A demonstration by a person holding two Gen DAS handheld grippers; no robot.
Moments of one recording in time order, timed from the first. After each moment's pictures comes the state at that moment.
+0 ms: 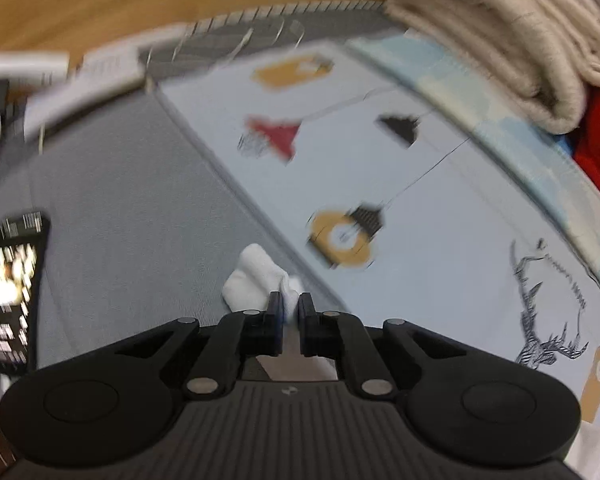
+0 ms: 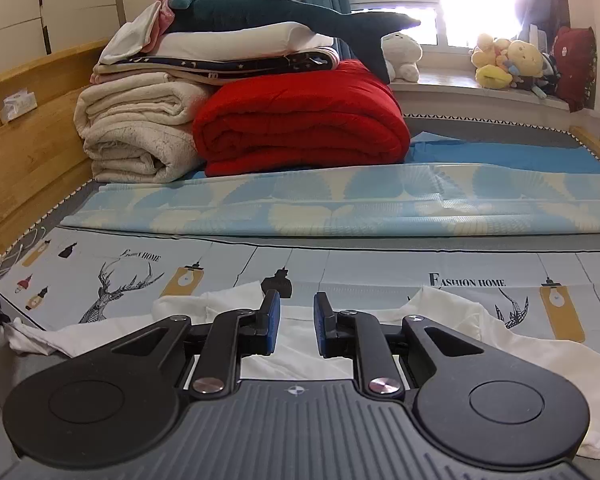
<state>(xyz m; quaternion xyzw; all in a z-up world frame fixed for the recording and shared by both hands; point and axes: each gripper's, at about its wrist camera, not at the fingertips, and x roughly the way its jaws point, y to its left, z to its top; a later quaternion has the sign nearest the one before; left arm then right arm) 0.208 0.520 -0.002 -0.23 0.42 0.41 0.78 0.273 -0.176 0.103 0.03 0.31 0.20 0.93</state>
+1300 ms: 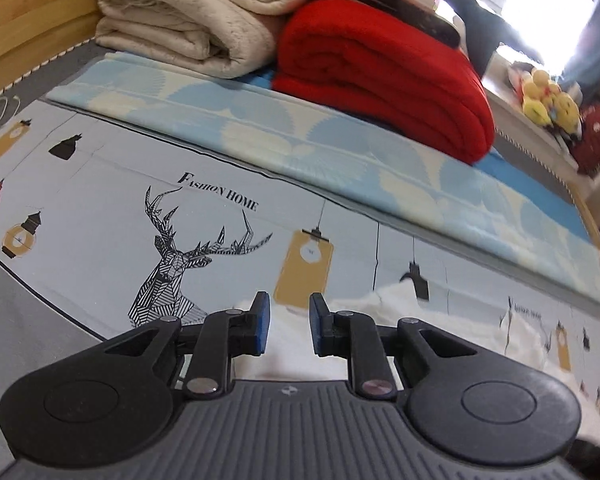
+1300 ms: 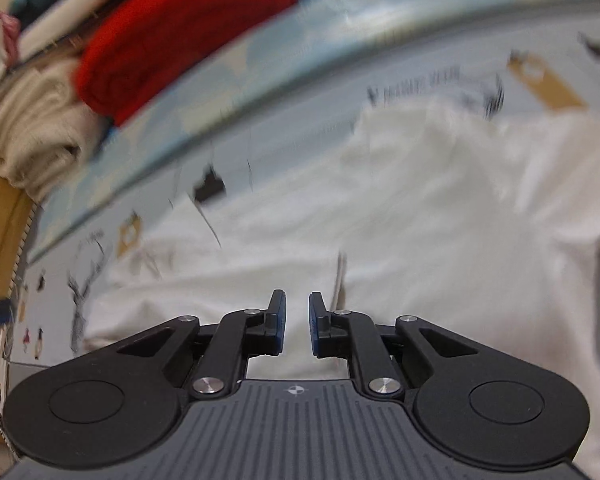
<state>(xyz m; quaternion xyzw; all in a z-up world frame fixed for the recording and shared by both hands) 0.302 0.252 0.075 -0.18 0.42 0.13 0.88 0.313 -0.202 -0.013 0.21 0.53 0.10 0.82</state>
